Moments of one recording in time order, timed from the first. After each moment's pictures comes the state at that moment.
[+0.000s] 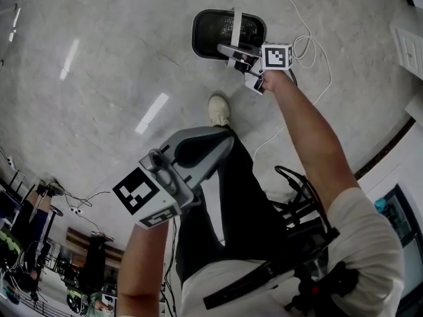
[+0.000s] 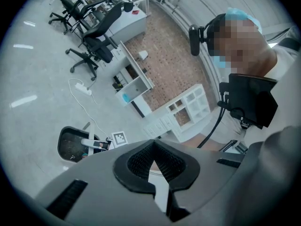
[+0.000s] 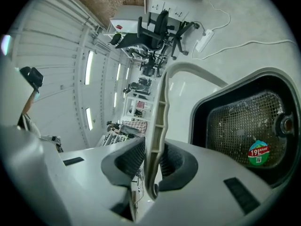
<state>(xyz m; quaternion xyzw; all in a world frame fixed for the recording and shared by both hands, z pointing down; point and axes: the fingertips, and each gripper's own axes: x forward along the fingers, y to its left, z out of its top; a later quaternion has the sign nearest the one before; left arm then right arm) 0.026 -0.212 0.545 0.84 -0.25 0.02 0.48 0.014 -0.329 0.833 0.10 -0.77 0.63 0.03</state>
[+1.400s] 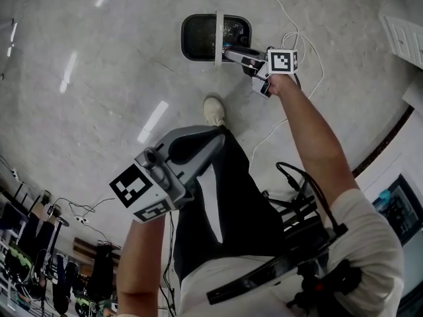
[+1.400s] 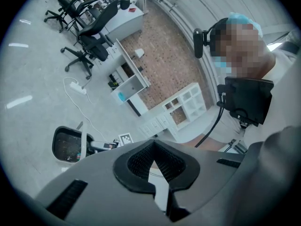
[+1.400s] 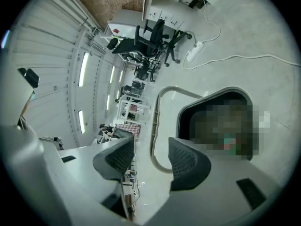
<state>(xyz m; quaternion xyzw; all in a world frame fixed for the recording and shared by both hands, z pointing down) 0.033 -0.215 0.527 0.84 -0.23 0.01 0.49 0.075 -0.328 0.819 0.15 -0.76 0.63 0.04</state>
